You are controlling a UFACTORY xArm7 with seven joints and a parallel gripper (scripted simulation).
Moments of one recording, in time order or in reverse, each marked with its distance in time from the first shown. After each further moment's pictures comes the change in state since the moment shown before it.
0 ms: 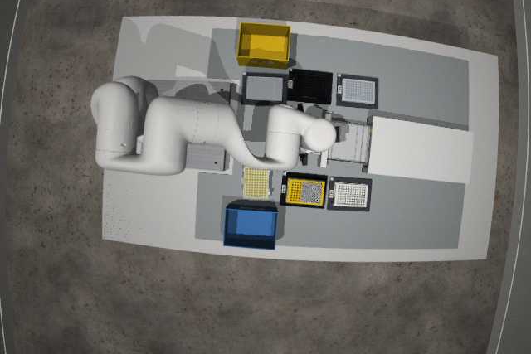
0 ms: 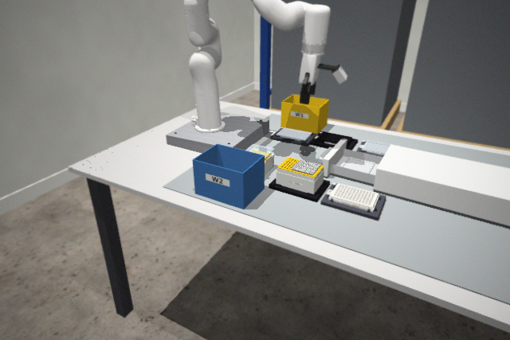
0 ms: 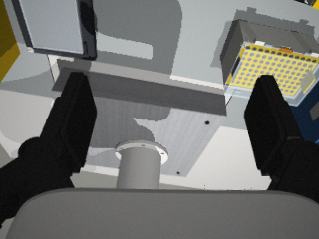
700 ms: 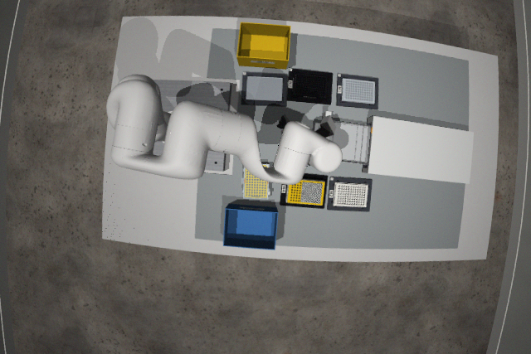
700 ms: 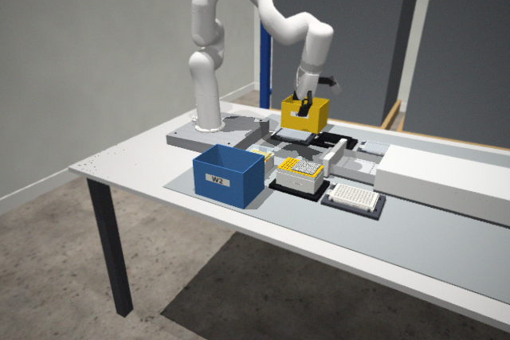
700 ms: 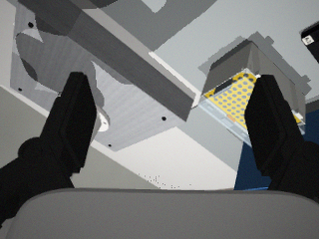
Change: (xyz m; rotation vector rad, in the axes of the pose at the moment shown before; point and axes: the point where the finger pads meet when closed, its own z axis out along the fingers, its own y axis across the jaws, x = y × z) arm -0.021 0.005 0.037 0.218 -0.125 -0.482
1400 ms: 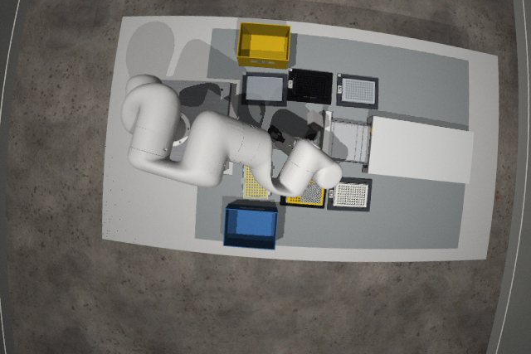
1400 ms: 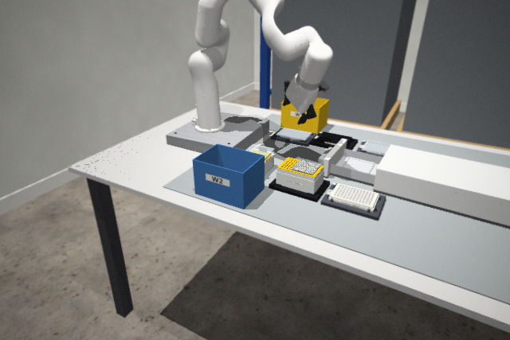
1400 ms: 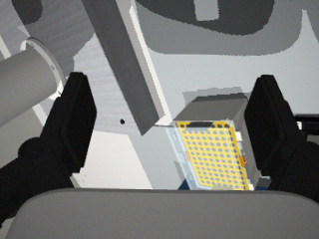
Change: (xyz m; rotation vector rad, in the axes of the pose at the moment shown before) arm -0.013 -0.002 0.030 0.236 0.038 -0.491
